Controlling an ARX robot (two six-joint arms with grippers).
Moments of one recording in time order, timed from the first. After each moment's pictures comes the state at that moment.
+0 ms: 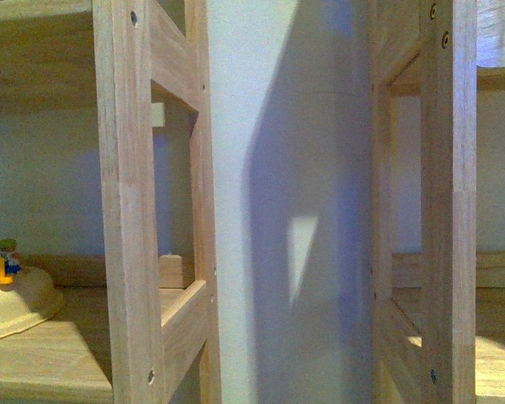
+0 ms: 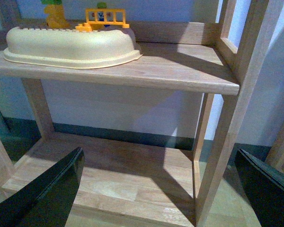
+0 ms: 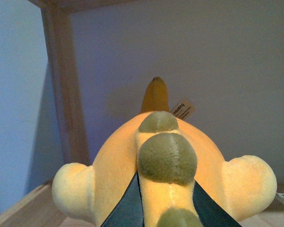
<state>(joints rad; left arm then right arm) 0.00 0.00 0.01 0.00 0.00 0.00 -0.36 1.42 1.76 0.16 -0.30 0.27</state>
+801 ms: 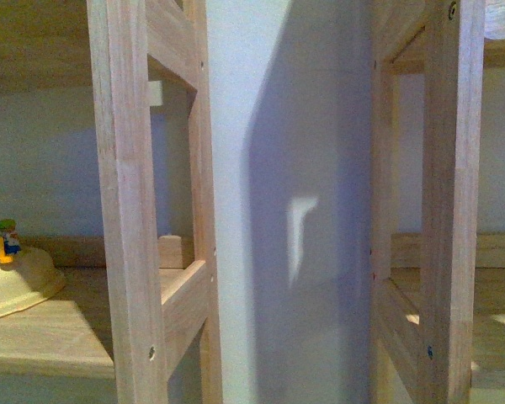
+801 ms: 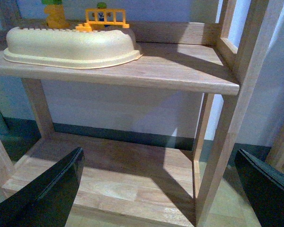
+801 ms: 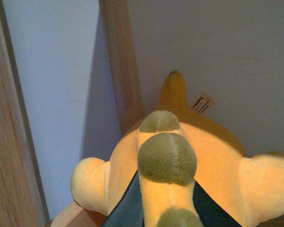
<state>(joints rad) 0.00 0.00 0.01 0.00 0.00 0.00 -0.12 1.57 1.80 0.25 -0.21 0.26</state>
